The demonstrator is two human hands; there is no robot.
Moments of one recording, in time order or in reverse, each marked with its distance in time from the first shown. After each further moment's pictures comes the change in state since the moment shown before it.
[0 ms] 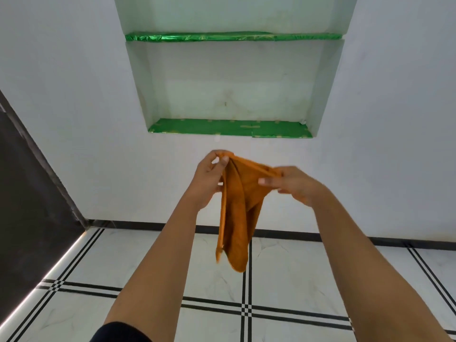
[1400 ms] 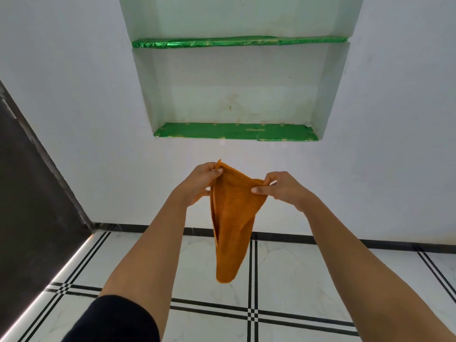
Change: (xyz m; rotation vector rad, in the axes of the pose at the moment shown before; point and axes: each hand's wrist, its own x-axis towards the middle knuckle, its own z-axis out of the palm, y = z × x) left_hand 0.028 -0.009 -0.038 0.157 -0.098 -0.263; right_hand 0.019 -0.001 0.029 -0.177 0.049 -0.034
